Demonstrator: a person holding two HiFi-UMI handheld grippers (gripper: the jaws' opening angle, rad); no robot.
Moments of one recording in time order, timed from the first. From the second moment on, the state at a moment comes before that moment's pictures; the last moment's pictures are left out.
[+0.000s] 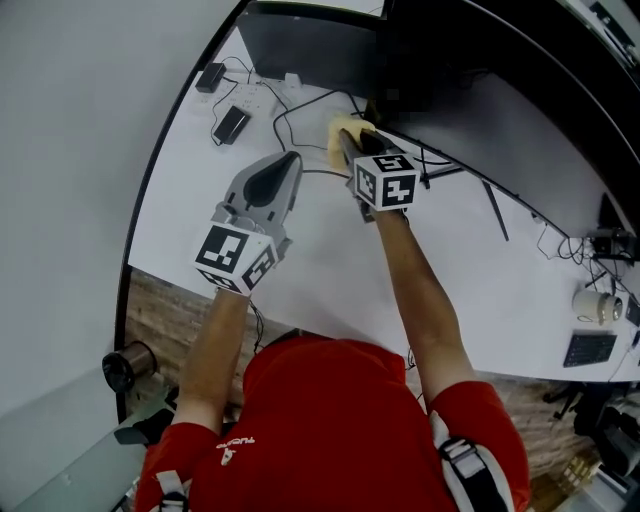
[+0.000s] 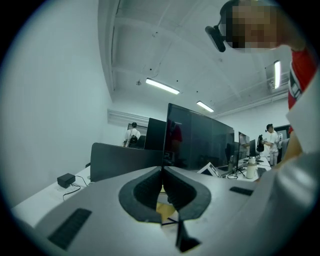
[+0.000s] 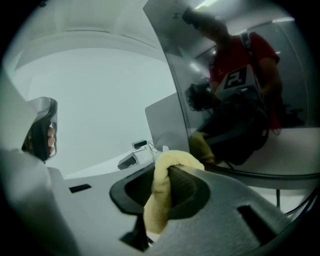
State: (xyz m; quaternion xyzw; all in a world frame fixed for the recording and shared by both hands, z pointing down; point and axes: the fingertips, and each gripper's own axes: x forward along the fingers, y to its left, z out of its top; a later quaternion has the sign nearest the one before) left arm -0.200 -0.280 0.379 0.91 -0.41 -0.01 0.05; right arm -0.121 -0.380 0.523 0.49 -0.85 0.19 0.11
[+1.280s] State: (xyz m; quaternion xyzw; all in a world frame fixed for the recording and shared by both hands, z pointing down) left arm -0.200 -0.284 0.383 0.91 -0.41 0.00 0.05; right arm -0.110 -0.391 0.479 0.52 -0.82 0.23 -0.03
